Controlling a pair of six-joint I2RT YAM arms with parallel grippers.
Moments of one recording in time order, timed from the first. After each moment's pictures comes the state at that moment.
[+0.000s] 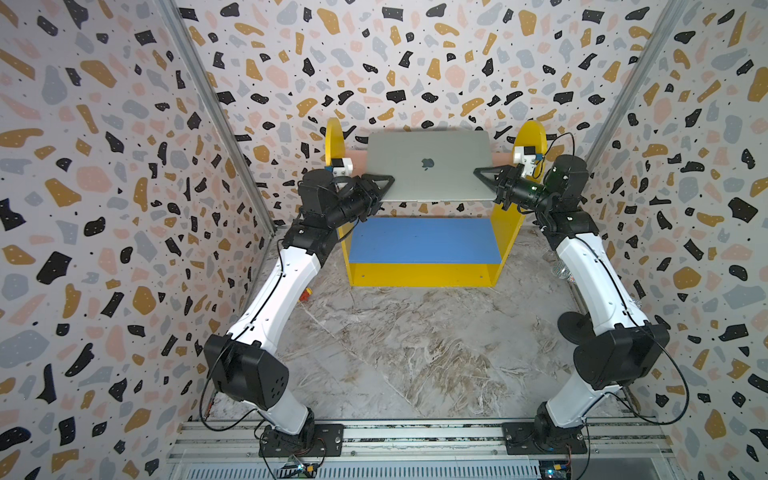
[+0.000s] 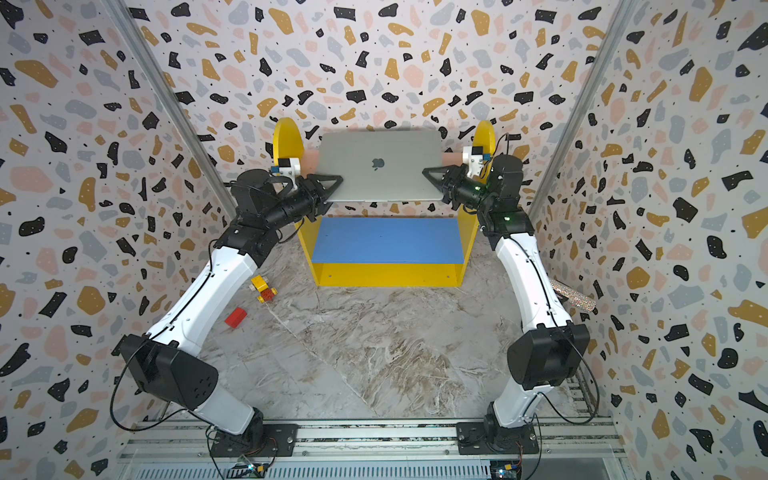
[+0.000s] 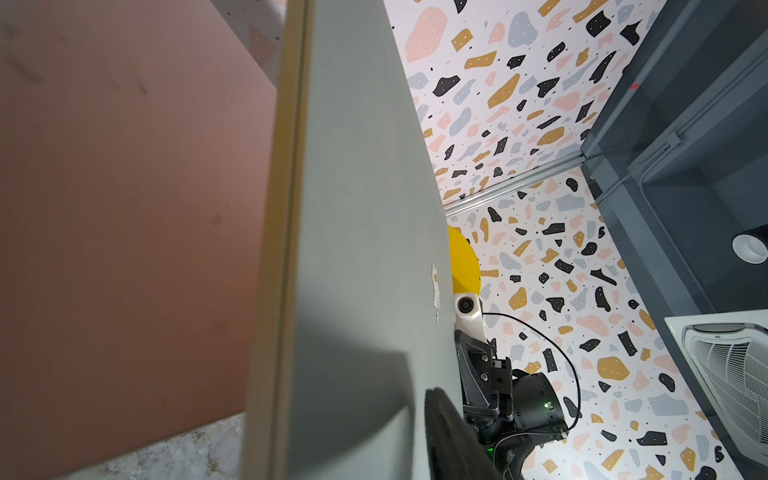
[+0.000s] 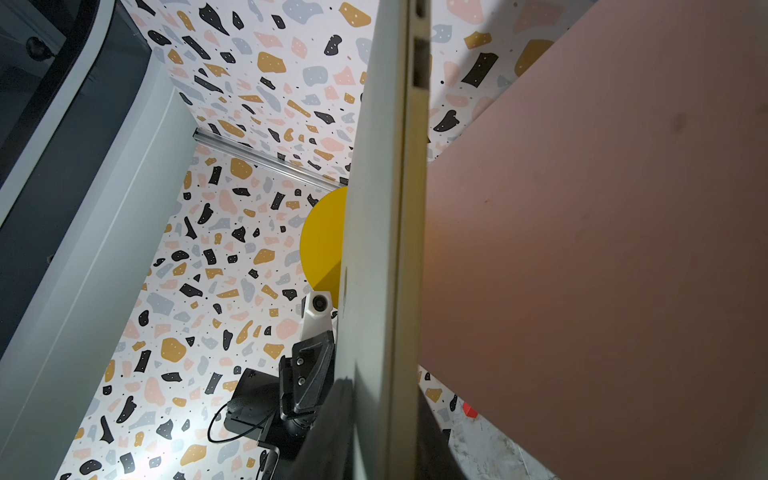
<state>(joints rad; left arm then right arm) -0.30 1.61 1.71 -0.11 0.56 -1.15 0.17 1.70 1.86 -0.15 -0.84 1.17</state>
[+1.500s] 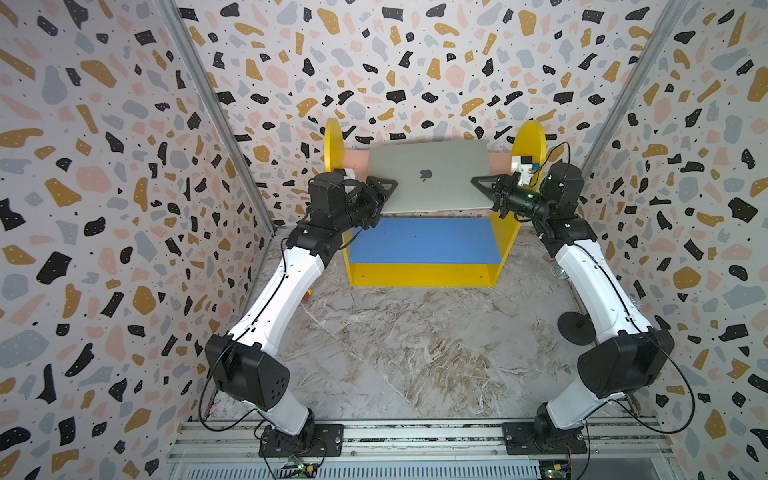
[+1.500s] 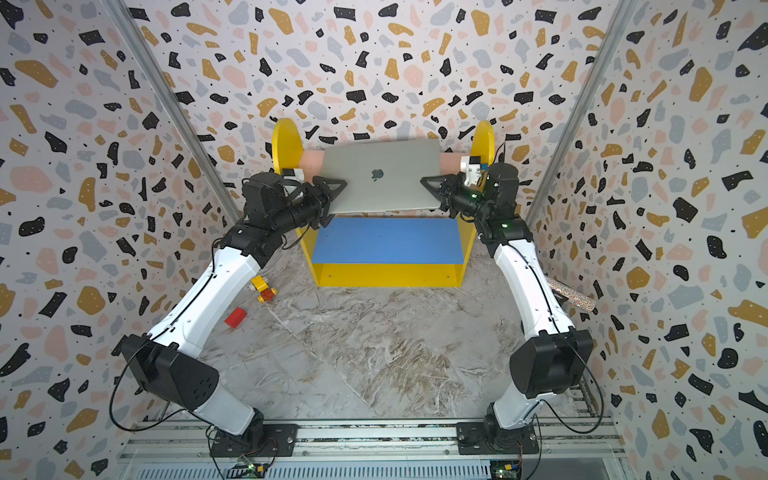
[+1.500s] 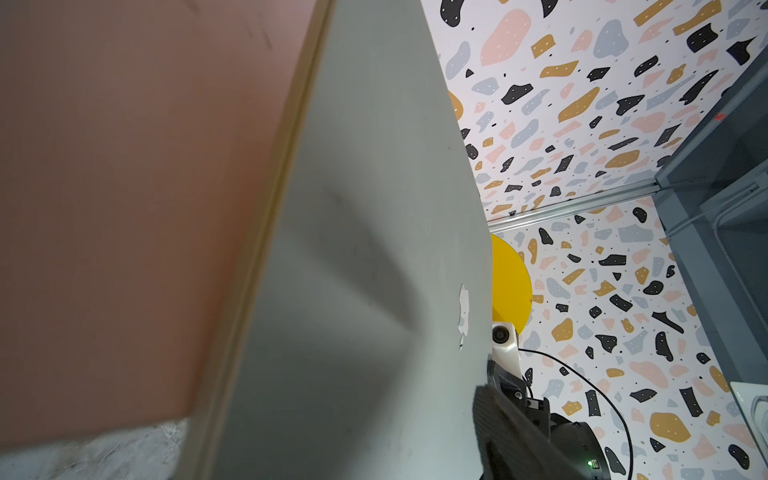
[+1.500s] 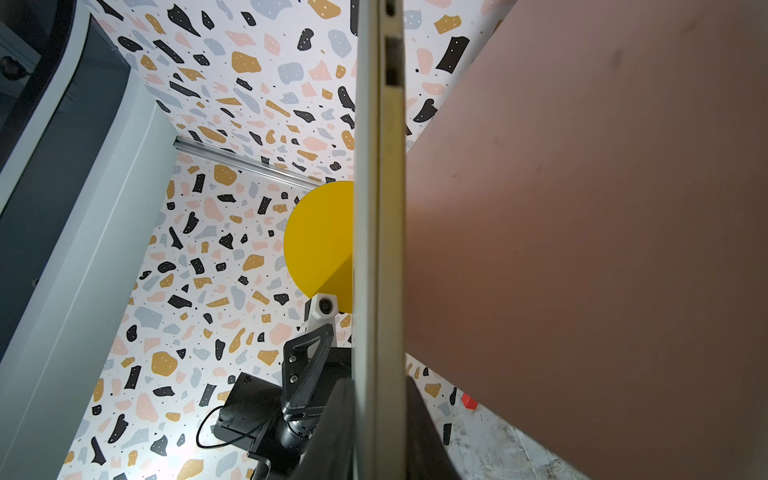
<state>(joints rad) -0.34 1.61 1.72 -0.26 0.41 -1.17 0.18 1.64 1.76 -0.13 -0.78 1.21</state>
